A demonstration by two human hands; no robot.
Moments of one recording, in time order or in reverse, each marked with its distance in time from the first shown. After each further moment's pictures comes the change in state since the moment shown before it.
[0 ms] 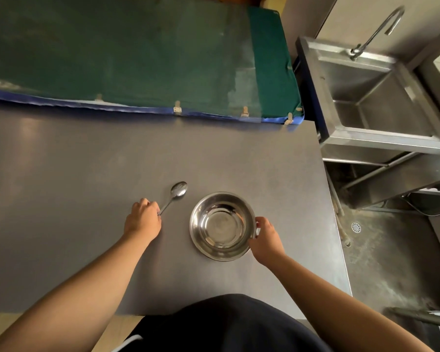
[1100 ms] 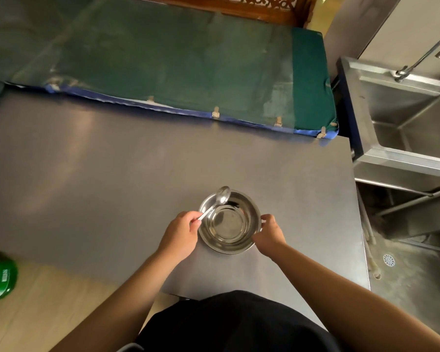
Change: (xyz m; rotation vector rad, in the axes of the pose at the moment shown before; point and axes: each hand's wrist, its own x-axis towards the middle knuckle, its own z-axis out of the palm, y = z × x) left_hand -0.115 0.024 -0.015 -0.602 0.123 0.118; right_hand -0.008 -0.043 0.014 0.038 -0.129 -0.006
